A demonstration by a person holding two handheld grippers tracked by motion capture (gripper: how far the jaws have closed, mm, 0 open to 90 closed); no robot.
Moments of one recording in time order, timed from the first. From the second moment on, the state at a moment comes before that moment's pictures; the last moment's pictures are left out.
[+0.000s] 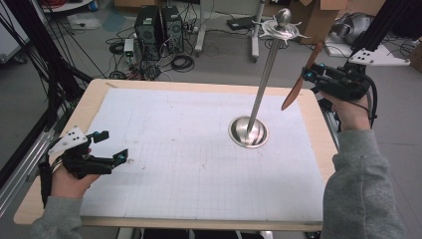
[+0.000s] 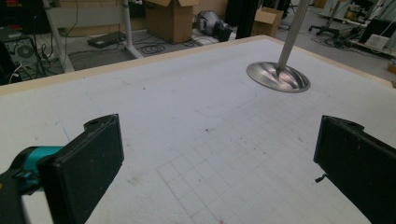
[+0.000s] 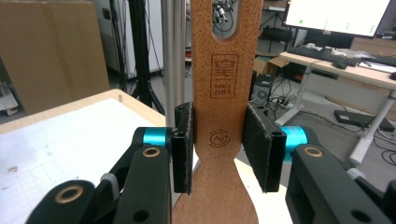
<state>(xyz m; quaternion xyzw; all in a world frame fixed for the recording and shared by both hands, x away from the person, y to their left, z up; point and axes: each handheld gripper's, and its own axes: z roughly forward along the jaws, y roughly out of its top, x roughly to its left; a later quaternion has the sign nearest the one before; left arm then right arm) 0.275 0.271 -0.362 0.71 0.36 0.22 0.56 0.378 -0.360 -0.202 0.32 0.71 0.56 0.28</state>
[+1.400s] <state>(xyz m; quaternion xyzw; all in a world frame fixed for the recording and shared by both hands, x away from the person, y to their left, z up) 0.276 0.274 -0.364 0.71 0.37 0.21 0.56 0.397 -0.347 -0.191 0.31 0.69 0.59 0.27</state>
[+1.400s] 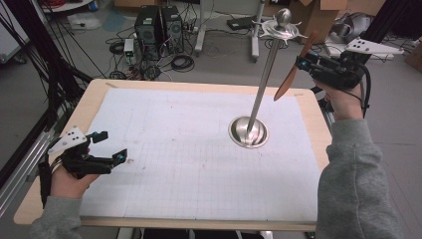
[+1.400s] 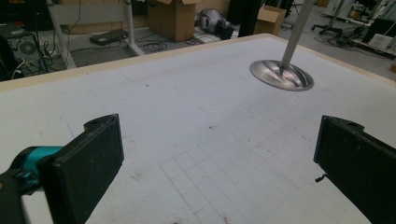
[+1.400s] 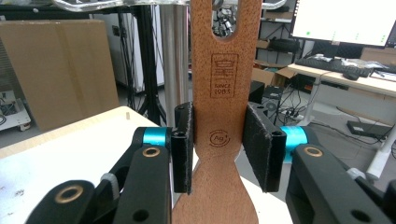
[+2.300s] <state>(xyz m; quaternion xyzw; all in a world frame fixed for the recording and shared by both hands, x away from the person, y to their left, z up) 0.276 0.276 -0.365 0.71 0.37 0.21 0.56 0.403 -0.338 -0.193 0.31 0.70 0.59 0.27</state>
